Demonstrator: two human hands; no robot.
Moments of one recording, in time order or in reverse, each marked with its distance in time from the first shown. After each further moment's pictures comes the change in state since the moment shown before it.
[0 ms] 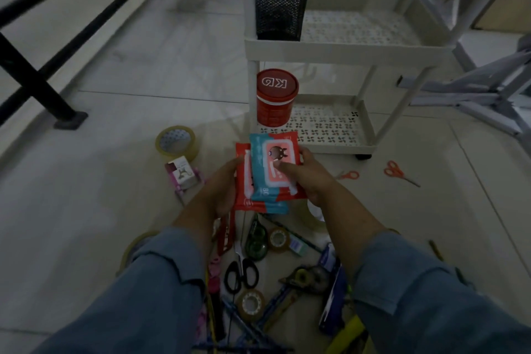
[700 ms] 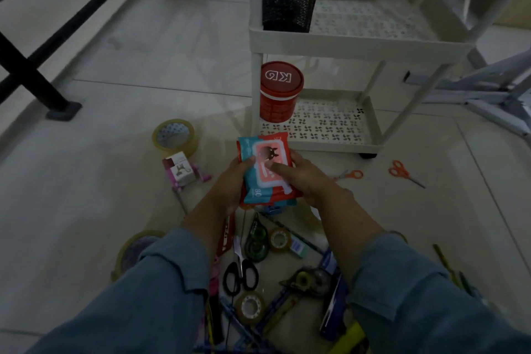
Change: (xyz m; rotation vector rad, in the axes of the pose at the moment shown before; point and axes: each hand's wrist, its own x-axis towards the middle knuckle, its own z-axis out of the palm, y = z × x) left_hand 0.022 -0.011 0.008 -0.036 0.081 0.149; right_hand 0.015 0.005 0.011 -0.231 -0.125 -0.035
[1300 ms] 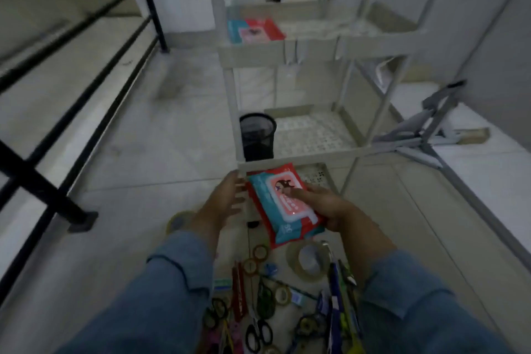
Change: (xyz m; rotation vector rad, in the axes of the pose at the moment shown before) left_hand -0.055 0.204 0.083 0.389 0.138 -0.089; right_hand -0.126 -0.178 -0.054 0.273 0.013 0.057
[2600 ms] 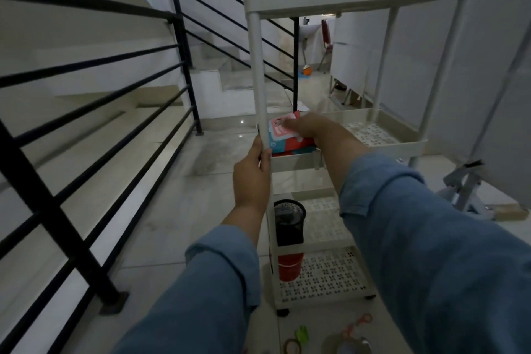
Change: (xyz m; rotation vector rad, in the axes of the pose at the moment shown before) left_hand -0.041 0.170 0.006 0.382 0.411 1.091; right_hand 0.020 -0.293 0.069 -0.620 0.449 -0.322
